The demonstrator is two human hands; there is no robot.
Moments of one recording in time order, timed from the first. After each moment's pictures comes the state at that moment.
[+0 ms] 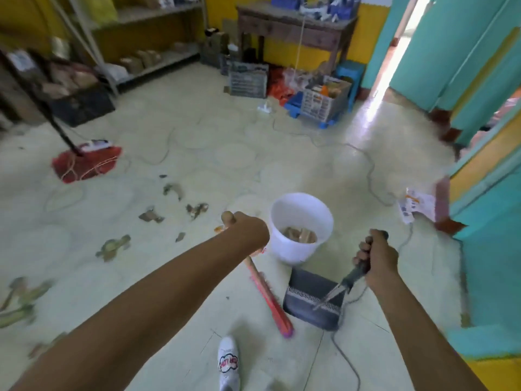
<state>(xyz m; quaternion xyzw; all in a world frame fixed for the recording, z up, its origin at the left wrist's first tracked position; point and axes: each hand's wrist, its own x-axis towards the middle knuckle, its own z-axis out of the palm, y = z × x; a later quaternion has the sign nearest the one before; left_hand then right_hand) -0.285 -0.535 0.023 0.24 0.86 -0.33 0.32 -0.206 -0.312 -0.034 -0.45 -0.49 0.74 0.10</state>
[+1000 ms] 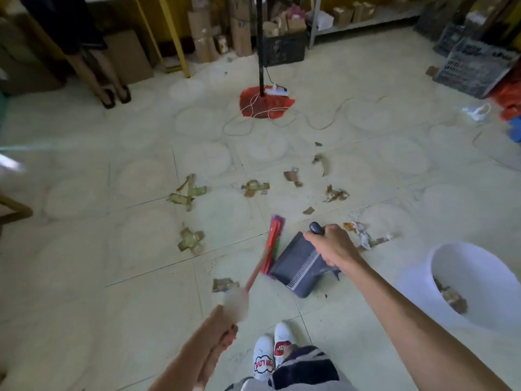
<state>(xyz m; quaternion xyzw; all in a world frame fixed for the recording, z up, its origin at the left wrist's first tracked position) -0.091 -0.940 -0.204 -0.52 0.62 0.52 0.29 -0.330 -0.776 -0.094 0.05 -0.89 0.35 -0.28</state>
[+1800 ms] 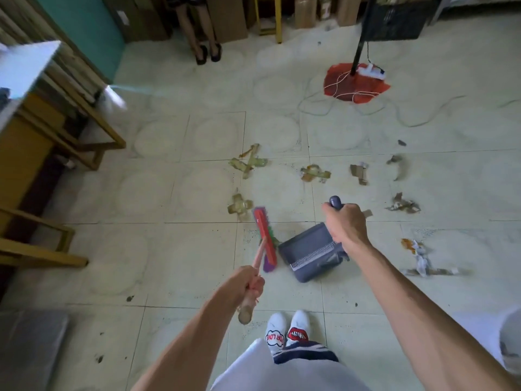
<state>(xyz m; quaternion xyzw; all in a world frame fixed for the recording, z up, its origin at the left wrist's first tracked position) -0.105 -0.941 -0.112 -0.58 0.36 0.72 0.10 -0.338 -0.874 -0.100 0.07 -0.87 0.39 -0.29</state>
